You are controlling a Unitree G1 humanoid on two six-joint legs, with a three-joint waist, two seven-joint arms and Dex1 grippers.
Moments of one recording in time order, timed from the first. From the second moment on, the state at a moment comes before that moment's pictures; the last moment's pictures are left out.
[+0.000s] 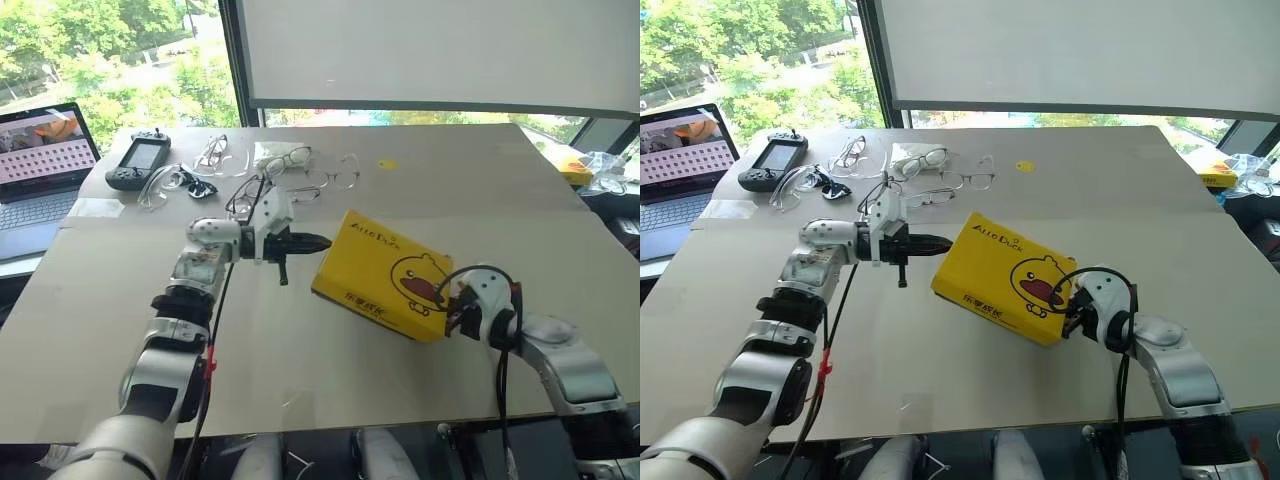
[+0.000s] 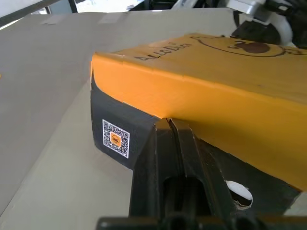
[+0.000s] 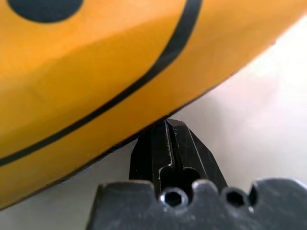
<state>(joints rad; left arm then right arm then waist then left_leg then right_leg) -0.77 0.45 -0.07 0.38 -0.16 0.25 -1.35 -0.26 -0.62 0.03 0.00 0.24 0.45 0.73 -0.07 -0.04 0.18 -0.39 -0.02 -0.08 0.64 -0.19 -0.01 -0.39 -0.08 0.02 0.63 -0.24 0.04</state>
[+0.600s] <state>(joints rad) -0.42 0.77 0.03 -0.10 -0.19 0.53 -1.20 -0.51 -0.40 0.17 0.25 0.06 0.29 0.86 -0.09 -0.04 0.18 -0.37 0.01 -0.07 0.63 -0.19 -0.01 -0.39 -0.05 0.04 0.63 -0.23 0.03</state>
